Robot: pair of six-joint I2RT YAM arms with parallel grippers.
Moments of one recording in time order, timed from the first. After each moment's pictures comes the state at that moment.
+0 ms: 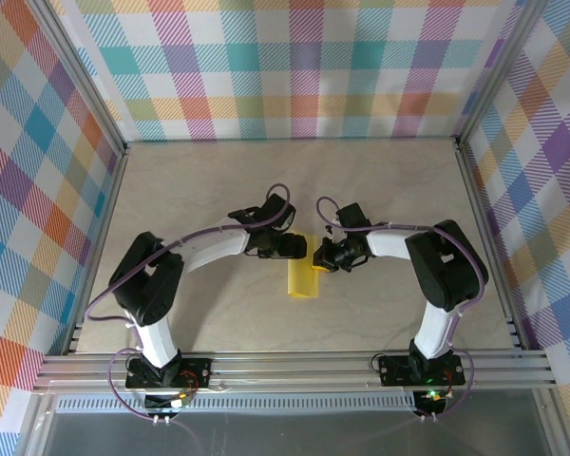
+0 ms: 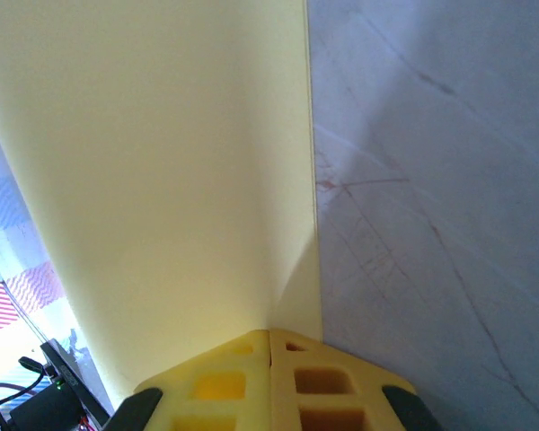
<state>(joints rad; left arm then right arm) -0.71 1.75 1.20 -0.52 0.13 -0.60 0.47 1.81 0.89 -0.24 -0.61 0.65</state>
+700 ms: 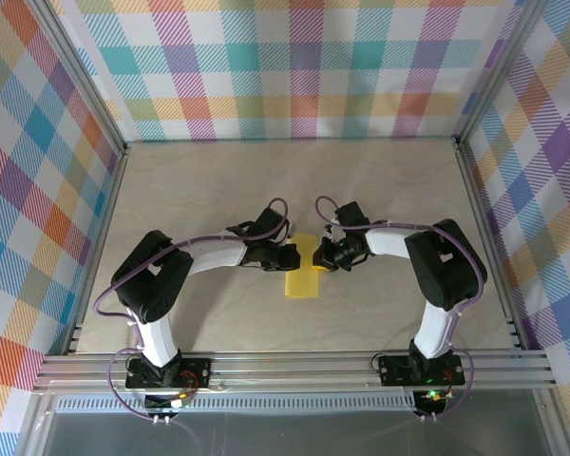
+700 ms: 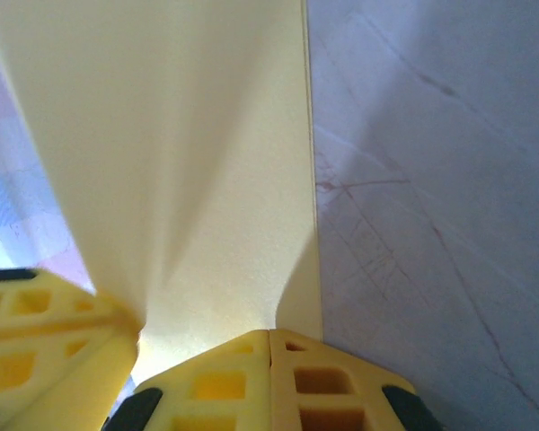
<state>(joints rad) -0.68 1.81 1.02 -0.23 0.33 -0.61 0.47 1.82 0.92 -0.28 -0.59 0.64</state>
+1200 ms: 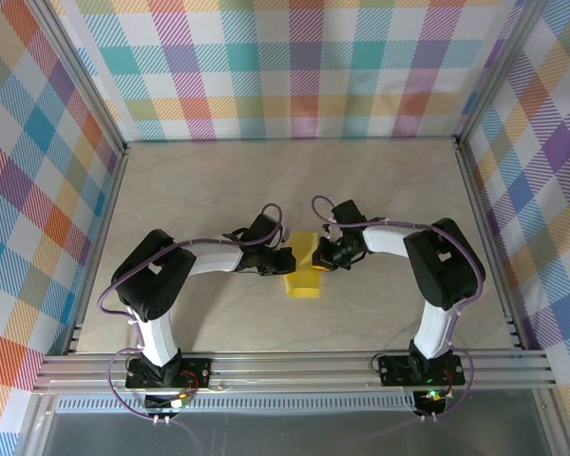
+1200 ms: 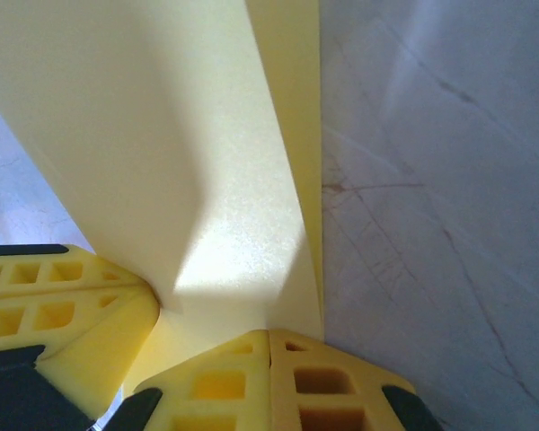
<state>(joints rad) -0.66 1.81 0.91 -0.09 0.36 -0.65 0.48 1.83 0.96 -0.35 -0.55 0.60</state>
